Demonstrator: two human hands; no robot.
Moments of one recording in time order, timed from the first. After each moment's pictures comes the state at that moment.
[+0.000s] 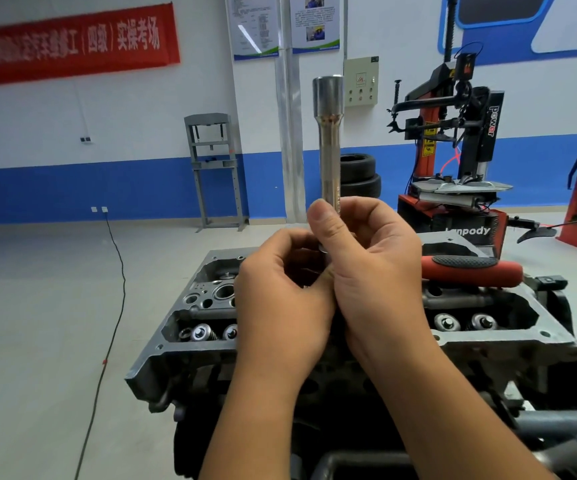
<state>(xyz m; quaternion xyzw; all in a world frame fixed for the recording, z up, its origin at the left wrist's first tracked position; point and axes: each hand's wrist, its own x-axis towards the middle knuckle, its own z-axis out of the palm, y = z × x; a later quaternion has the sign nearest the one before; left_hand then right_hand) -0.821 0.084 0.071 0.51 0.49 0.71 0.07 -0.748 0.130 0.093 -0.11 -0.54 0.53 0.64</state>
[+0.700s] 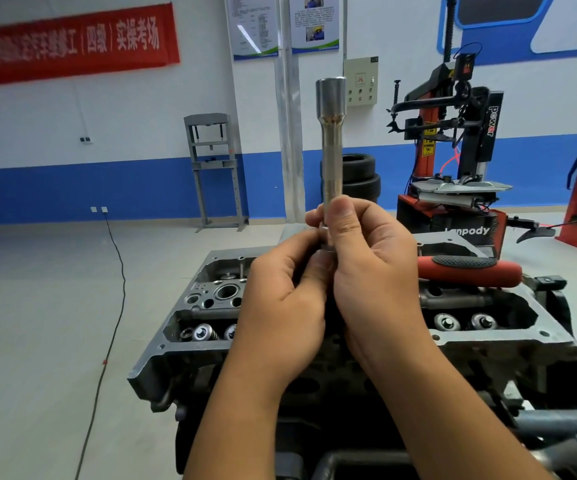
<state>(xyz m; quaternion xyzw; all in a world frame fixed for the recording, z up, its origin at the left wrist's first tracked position) -0.824 0.079 0.075 0.57 0.44 0.68 0.17 -0.750 0.131 0.093 -0.12 -0.56 0.51 0.64</state>
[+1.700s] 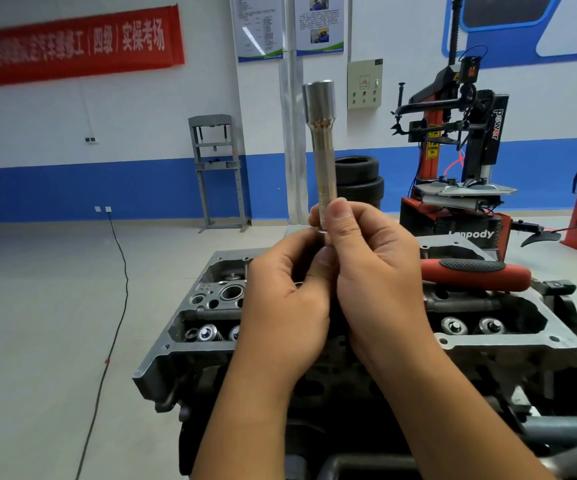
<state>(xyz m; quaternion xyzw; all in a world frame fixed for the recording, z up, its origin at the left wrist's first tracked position) -0.826 0.080 0.075 0.55 0.44 0.70 0.14 -0.750 0.130 0.093 -0.11 -0.58 0.50 0.63</state>
